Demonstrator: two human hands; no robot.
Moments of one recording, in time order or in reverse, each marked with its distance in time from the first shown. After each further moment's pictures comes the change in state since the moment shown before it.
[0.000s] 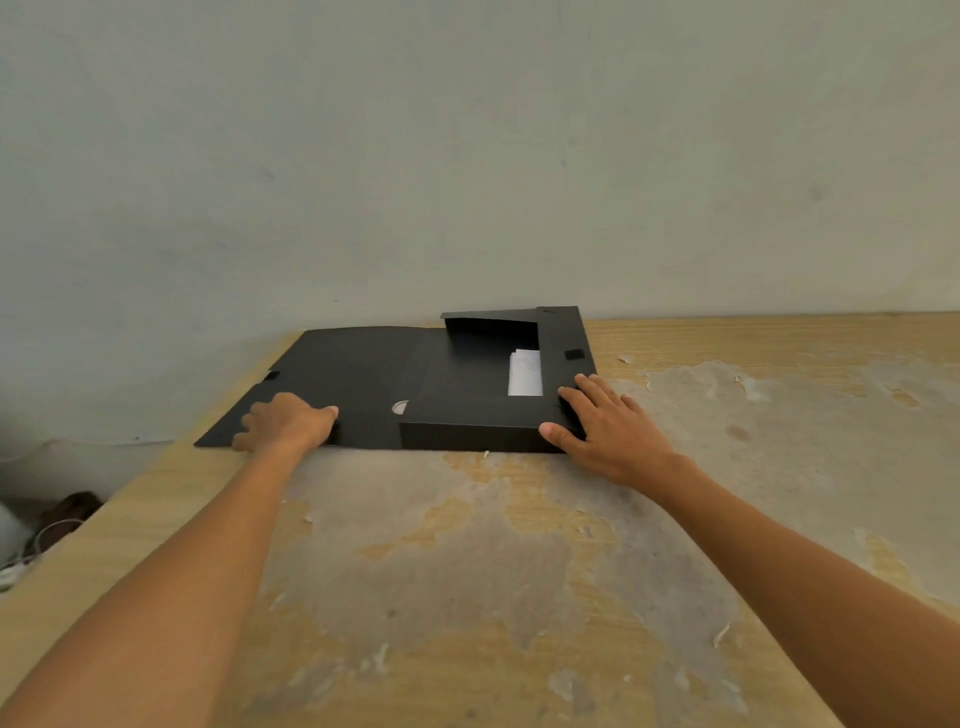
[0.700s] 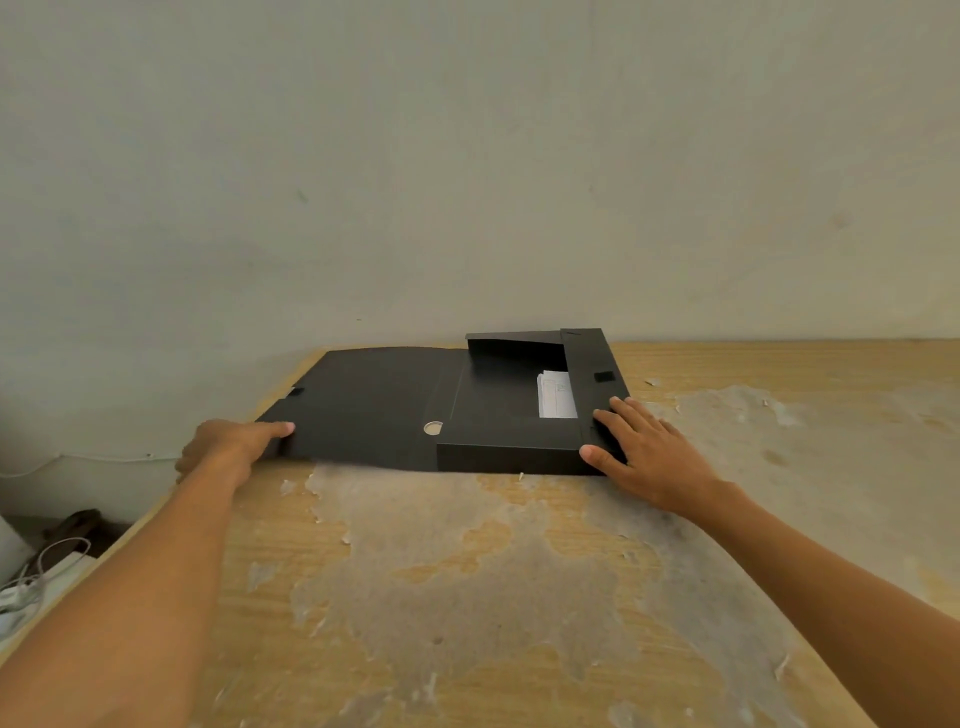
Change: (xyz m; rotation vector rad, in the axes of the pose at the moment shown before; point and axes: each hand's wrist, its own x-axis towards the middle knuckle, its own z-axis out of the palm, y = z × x) left_hand 0.061 -0.070 -0.032 -0.520 0.060 -0.223; right_hand 0.001 0.000 0.004 -0.053 -0.006 0.027
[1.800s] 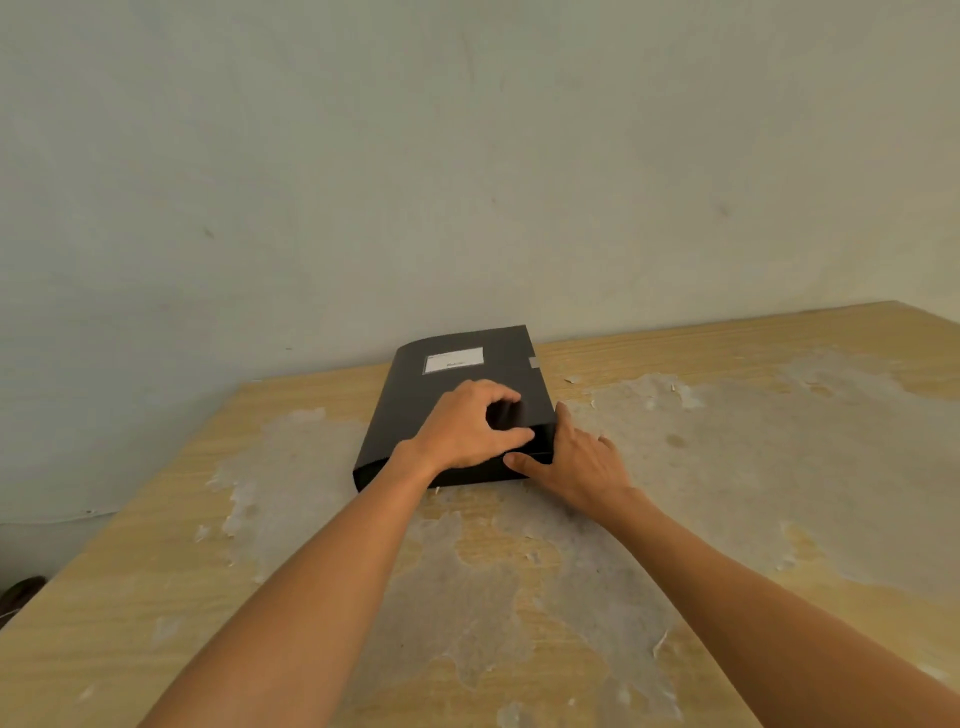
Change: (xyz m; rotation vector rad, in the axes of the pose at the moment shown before) left_hand -0.237 0.113 0.149 0.272 -0.603 1.325; right_hand -0.009 0.011 0.005 0.294 0.105 0.252
